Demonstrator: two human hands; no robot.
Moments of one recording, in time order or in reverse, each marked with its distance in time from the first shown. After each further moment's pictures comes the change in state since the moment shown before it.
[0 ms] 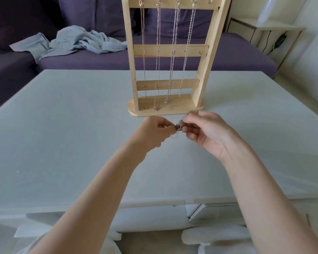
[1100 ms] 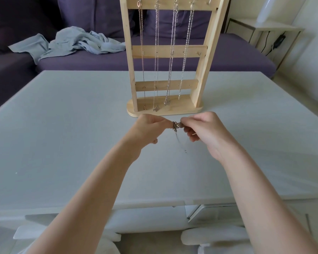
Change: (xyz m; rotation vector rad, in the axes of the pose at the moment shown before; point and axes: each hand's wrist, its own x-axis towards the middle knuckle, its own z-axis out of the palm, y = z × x) left_hand 0.001 0.003 -0.007 -0.040 0.051 0.003; right_hand 0.006 0.007 -0.004 -0.489 0.123 -0.144
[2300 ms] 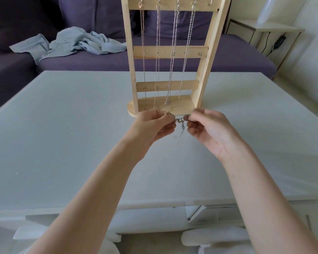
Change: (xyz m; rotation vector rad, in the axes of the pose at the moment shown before) left_hand 0.006 -0.004 0.003 -0.534 -0.034 0.026; right_hand 0.000 -0.006 -0.003 0.559 -0.002 0.113
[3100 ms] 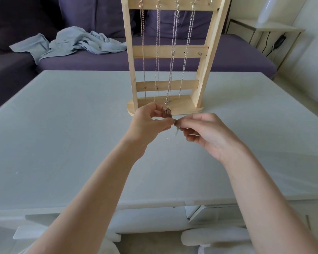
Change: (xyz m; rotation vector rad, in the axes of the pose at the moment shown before) left_hand 0.000 0.002 0.001 0.215 0.057 0.208; right_hand -0.002 0.004 0.000 -0.382 -0.131 -0.017
